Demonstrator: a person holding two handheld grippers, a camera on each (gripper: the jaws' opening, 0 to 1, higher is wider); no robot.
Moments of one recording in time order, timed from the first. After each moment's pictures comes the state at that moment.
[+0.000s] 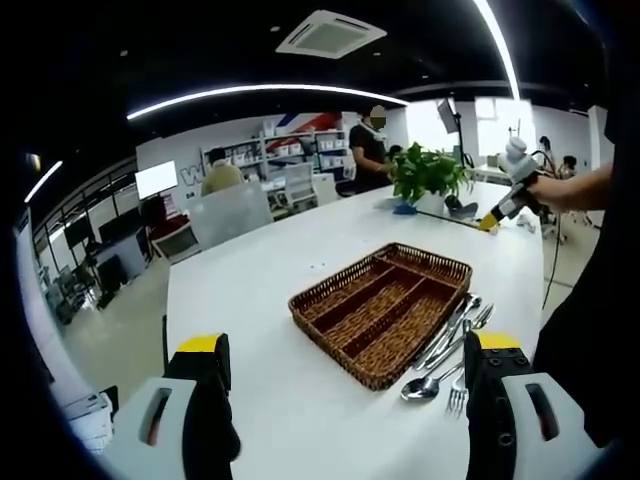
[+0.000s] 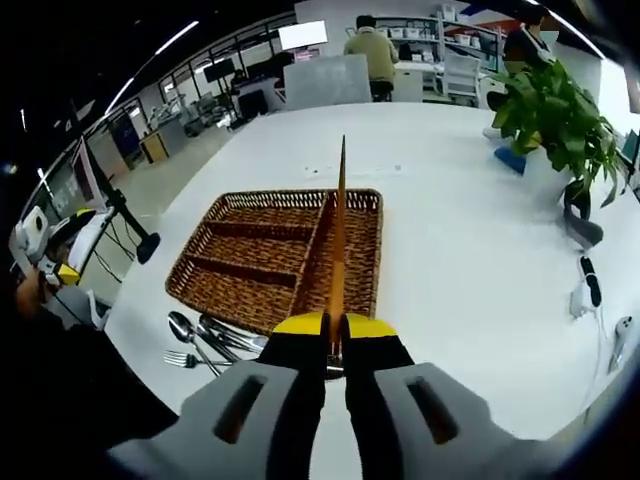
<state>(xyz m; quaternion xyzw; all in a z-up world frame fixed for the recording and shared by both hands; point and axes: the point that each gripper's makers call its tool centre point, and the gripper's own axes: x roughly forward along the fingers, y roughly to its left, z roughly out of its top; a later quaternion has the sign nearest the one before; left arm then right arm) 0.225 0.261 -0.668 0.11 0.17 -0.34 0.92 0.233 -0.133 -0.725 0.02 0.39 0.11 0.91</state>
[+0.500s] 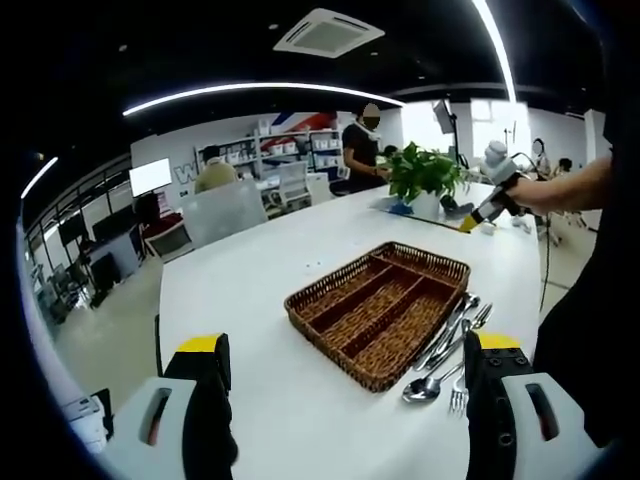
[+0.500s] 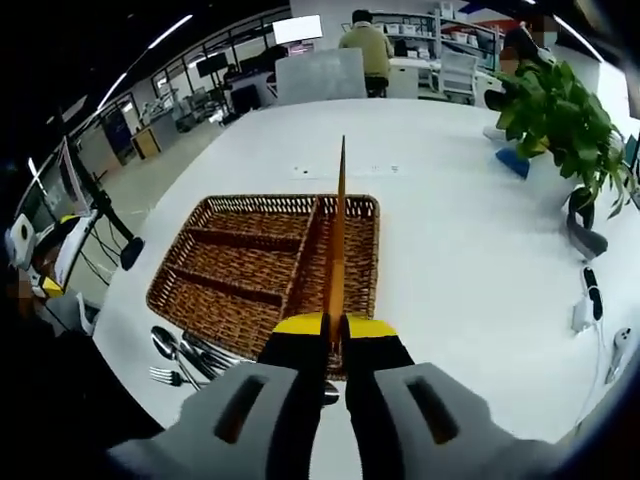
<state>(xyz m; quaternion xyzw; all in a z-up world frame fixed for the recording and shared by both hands) 0.239 0.260 -0.672 0.10 0.17 -0.35 0.92 0.274 -0.130 -0.739 0.01 0.40 0.09 0.91</state>
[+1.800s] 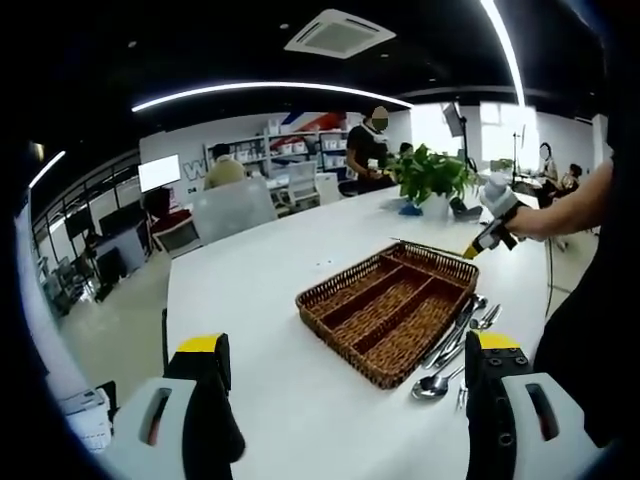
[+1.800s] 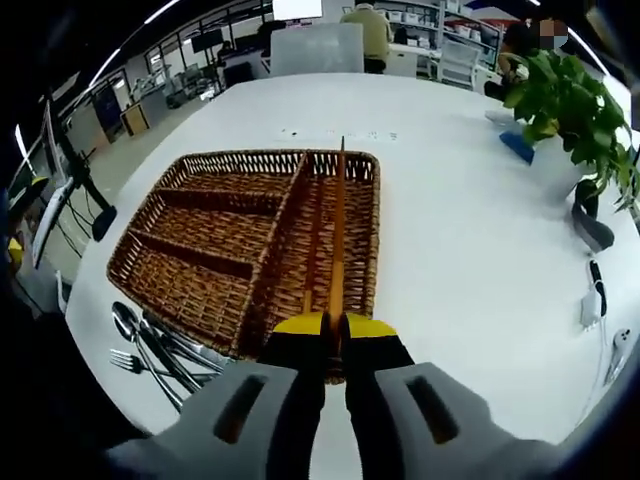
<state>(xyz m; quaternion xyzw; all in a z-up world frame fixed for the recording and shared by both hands) 0.237 0.275 -0.673 0.10 0.18 -0.33 0.92 0.270 -0.129 -0.808 -0.03 0.44 0.08 0.90</state>
